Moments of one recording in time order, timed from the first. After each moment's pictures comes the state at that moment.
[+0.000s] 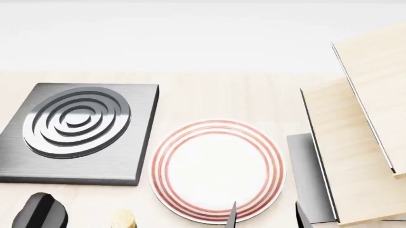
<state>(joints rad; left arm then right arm) 0.23 -0.64 -0.22 0.43 -0.63 -0.78 -0.43 -0.01 0.35 -0.38 -0.30 0.19 0.02 0.45</state>
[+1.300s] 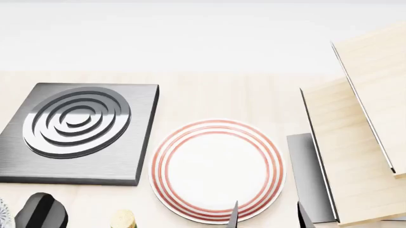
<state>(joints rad) 0.25 -0.65 -0.36 0.70 -0.67 -0.73 -0.55 0.00 0.36 -0.39 -0.30 0.21 0.01 0.46</state>
